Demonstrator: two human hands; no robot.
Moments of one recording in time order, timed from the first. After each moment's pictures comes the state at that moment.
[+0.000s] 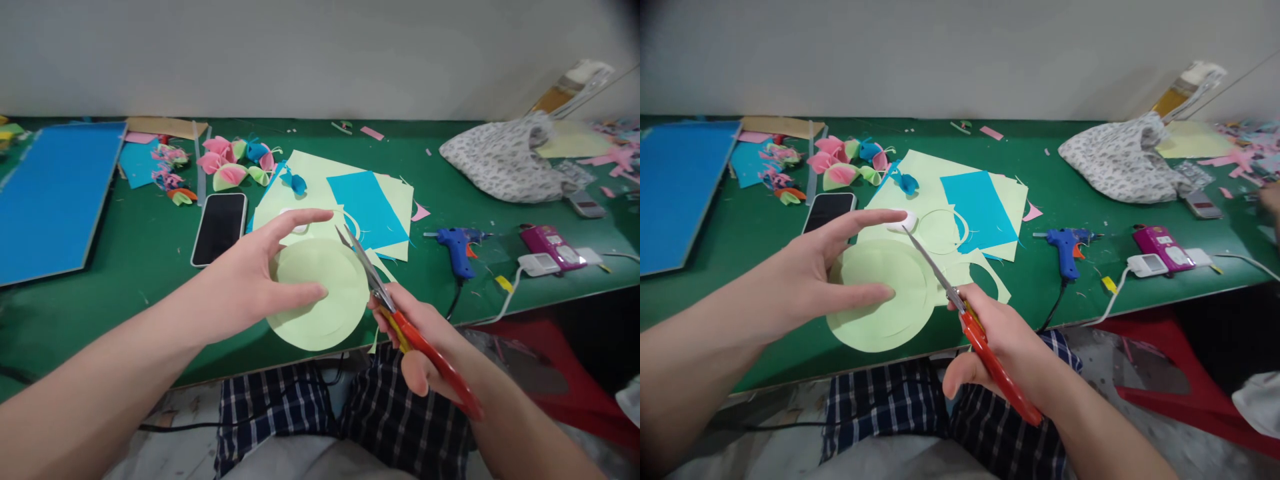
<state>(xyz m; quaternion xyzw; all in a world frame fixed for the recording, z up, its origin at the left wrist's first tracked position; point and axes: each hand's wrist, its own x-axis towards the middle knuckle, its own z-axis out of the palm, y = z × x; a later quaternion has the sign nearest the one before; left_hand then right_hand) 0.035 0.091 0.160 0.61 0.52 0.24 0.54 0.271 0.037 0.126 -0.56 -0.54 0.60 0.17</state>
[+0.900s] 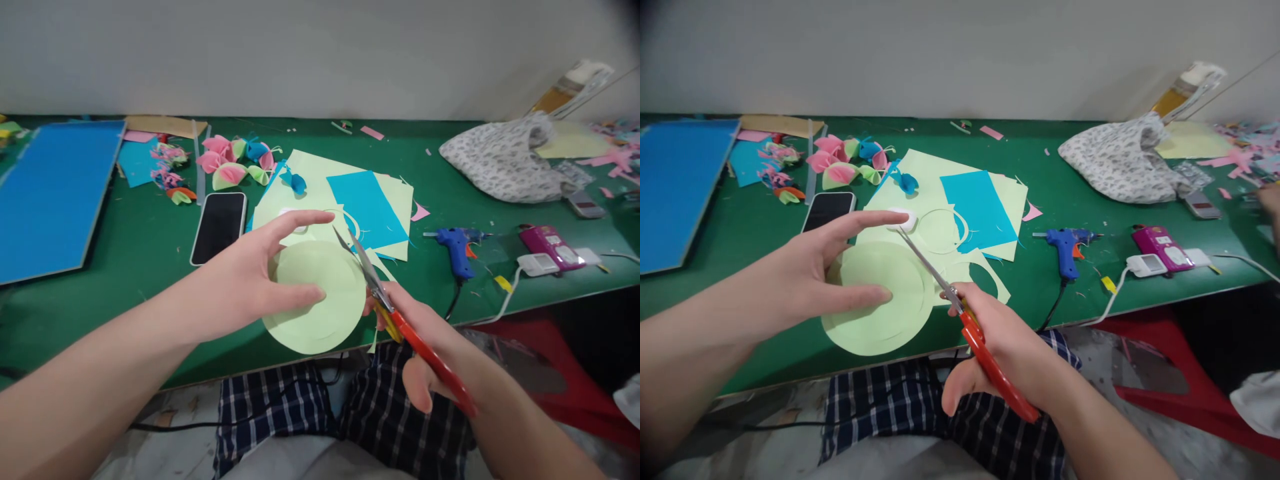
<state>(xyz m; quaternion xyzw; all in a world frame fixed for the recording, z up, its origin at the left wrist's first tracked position) 0.032 0.092 0.164 0.63 0.52 0.22 0.54 0.273 0.038 0.112 -0.56 -0.50 0.63 0.21</state>
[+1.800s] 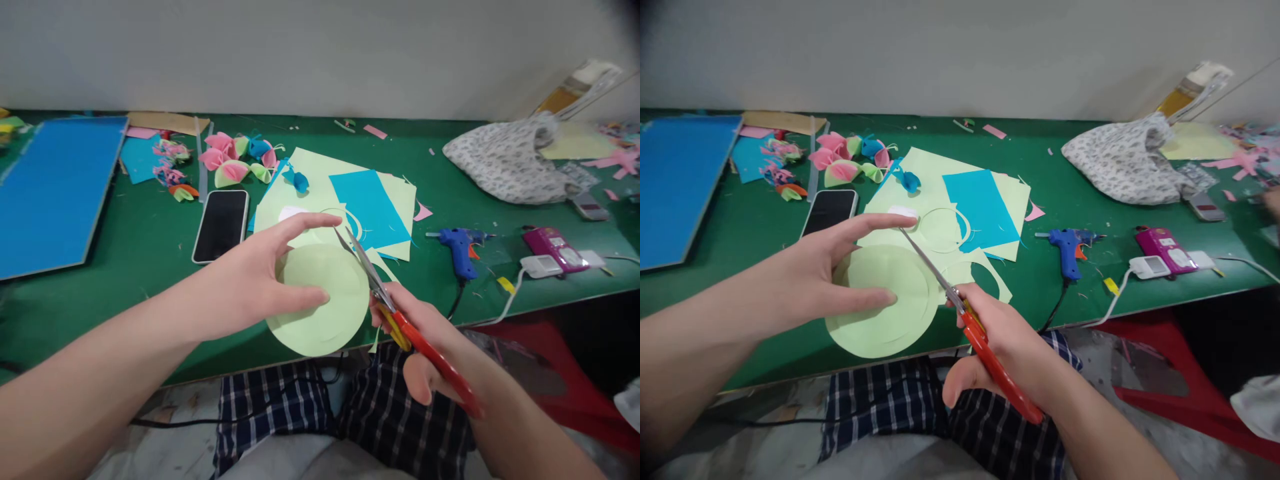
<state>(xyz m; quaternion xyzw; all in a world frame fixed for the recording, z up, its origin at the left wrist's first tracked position) 0.030 0.097 0.152 0.61 0.47 0.23 0.60 0.272 0.040 0.119 -0.53 -0.58 0.59 0.18</state>
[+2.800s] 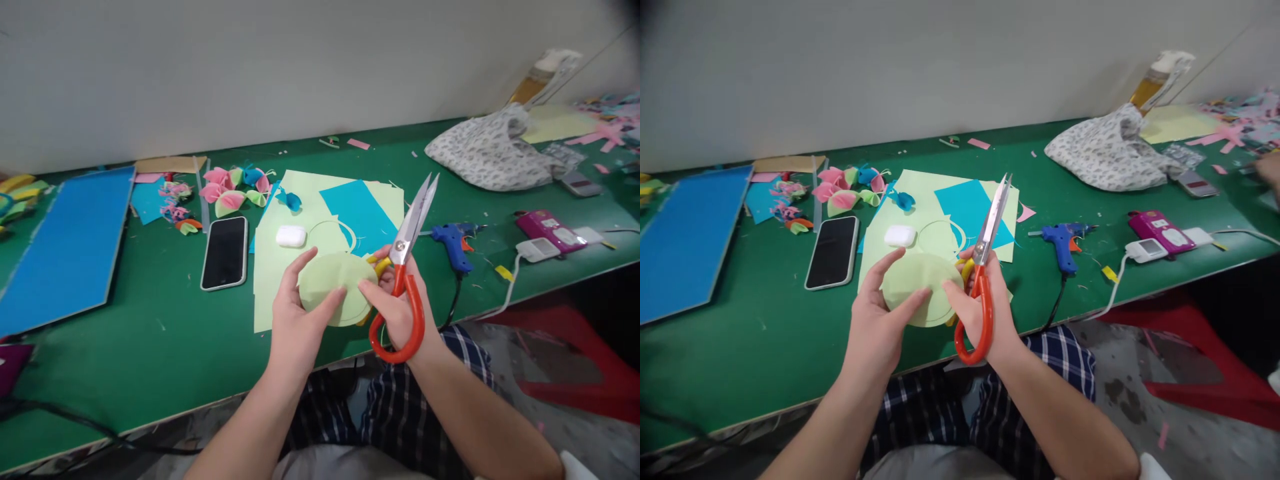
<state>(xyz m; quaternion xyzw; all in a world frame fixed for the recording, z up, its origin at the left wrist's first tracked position) 0.092 0.056 0.086 0.34 0.53 0.55 0.55 0.227 0.056 0.084 -0.52 -0.41 0.48 0.57</state>
